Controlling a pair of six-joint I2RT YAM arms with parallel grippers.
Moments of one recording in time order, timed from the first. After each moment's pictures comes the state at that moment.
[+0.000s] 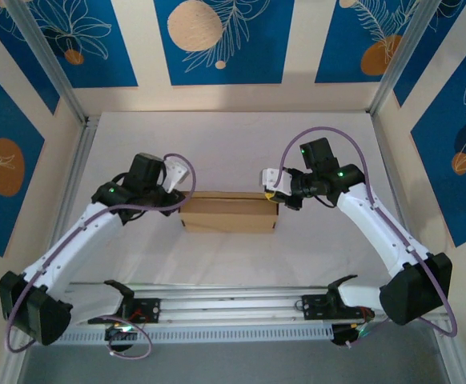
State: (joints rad) left arm -0.48 1.18 1.06 -0.78 0.05 0.15; right arm 0.38 1.25 1.14 -0.86 -0.54 -1.04
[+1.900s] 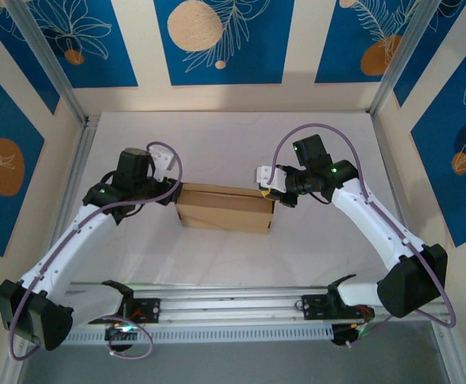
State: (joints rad) left arm -0.39 1.12 1.01 -0.64 0.11 0.04; right arm 0.42 1.30 1.18 -0.85 -0.50 -1.02
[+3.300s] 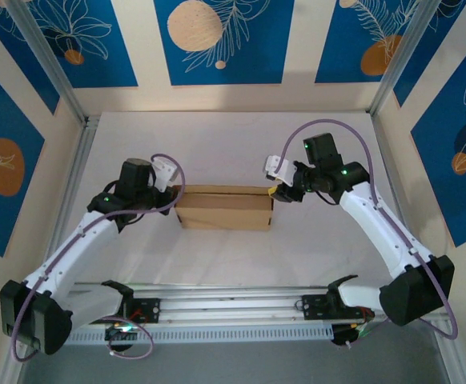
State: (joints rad) left arm -0.37 1.10 0.90 -0.58 0.18 0.06; right arm 0.36 1.24 1.18 -0.84 -0.44 -0.82
